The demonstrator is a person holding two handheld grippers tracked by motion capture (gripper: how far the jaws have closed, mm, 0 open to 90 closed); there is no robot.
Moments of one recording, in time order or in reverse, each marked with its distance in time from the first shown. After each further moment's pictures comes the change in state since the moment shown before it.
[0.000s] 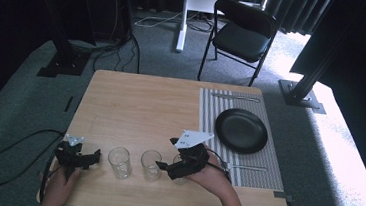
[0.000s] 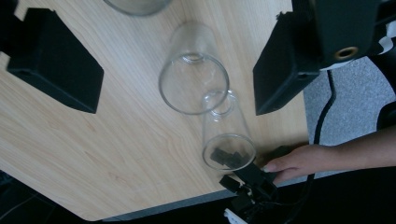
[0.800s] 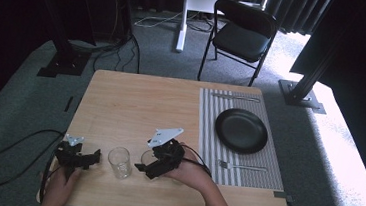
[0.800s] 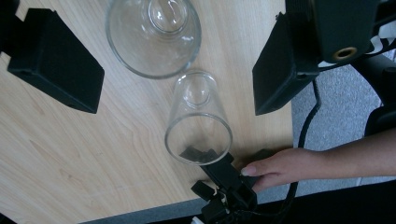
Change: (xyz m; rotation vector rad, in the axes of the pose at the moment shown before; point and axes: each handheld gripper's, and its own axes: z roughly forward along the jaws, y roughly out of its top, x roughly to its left) left arm 0.000 0.000 0.000 0.000 0.000 0.000; right arm 0.014 0.023 0.055 0.076 0.094 -0.053
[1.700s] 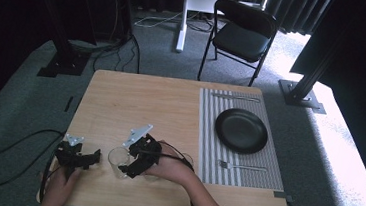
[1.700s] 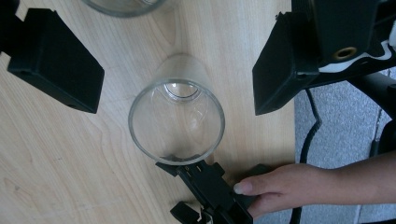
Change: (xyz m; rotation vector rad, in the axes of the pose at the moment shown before) left arm 0.000 0.000 0.000 0.000 0.000 0.000; right arm 0.006 0.024 0.058 0.144 0.053 -0.043
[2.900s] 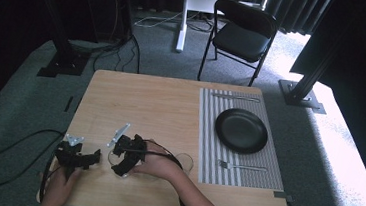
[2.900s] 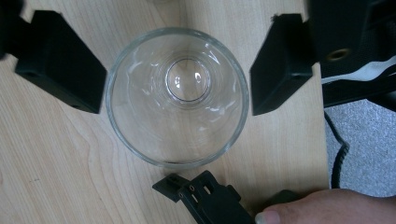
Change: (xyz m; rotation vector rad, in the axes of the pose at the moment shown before) left arm 0.000 0.000 0.000 0.001 0.000 0.000; right arm -0.001 0.021 0.045 0.180 -0.031 -0.014
